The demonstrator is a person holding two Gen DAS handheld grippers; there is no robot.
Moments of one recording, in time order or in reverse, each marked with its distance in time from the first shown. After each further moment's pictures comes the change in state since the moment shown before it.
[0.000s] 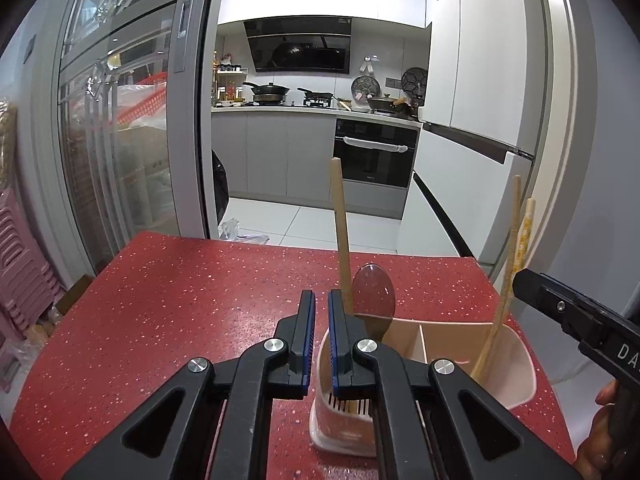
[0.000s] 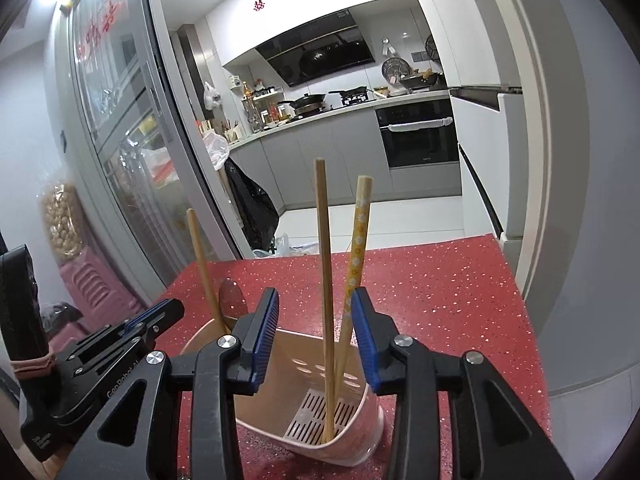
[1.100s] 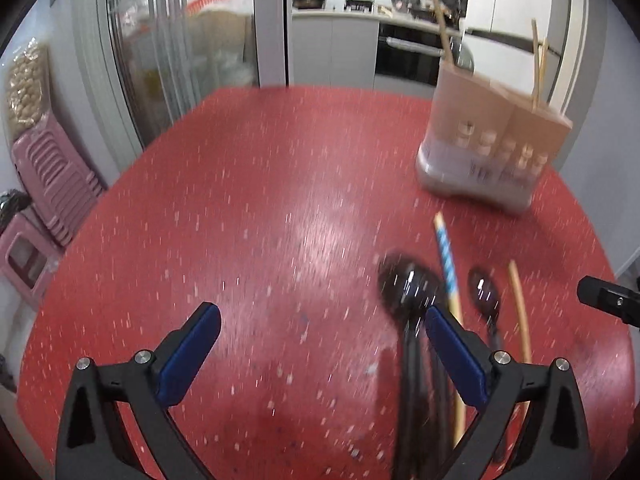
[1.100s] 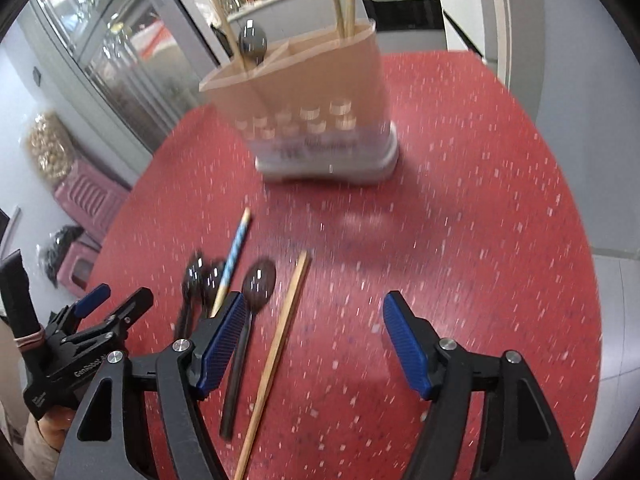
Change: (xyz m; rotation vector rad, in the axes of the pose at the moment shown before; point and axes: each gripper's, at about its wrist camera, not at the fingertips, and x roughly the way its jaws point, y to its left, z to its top) left arm -0.096 0.087 -0.156 -0.023 0.368 0.131; right arm -0.059 0.024 -0.160 0.089 0.496 -0.043
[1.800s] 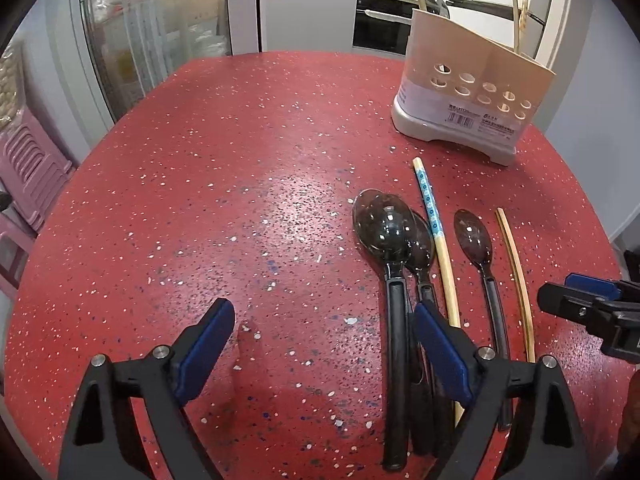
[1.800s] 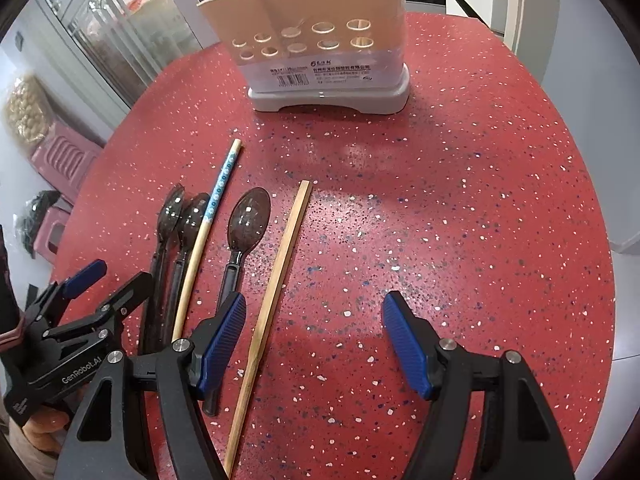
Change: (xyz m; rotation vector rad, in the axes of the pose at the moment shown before) left arm 0.014 -0.016 -0.030 0.047 0.085 -0.067; right arm 0.031 0.017 -0.021 -0.038 0.132 -0.095
